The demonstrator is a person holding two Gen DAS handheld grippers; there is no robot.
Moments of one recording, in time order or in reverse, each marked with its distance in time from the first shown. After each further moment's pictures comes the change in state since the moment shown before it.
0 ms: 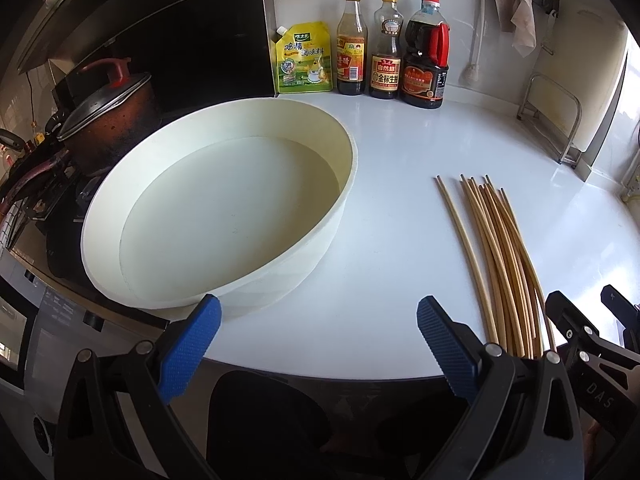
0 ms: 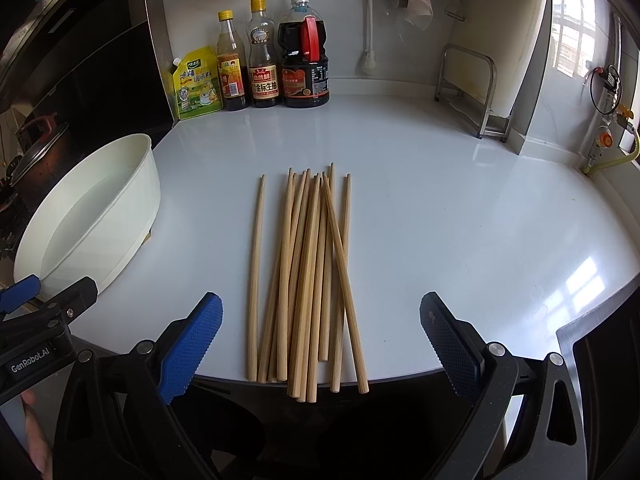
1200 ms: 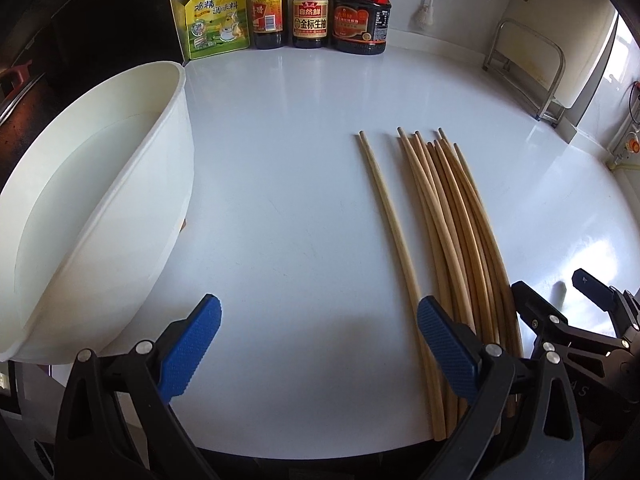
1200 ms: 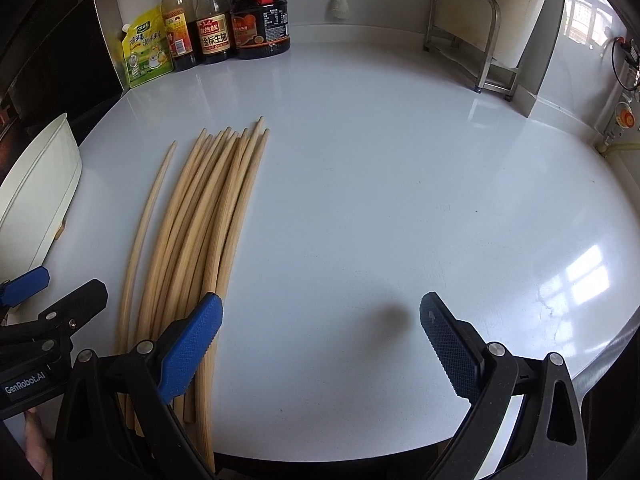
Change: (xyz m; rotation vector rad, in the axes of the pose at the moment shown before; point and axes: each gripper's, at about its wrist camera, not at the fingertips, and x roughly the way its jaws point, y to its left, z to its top) left arm 0.087 -0.087 0.012 0.080 0.139 -0.130; right arm 0.088 -0.065 0.016 -0.003 0.150 -0.026
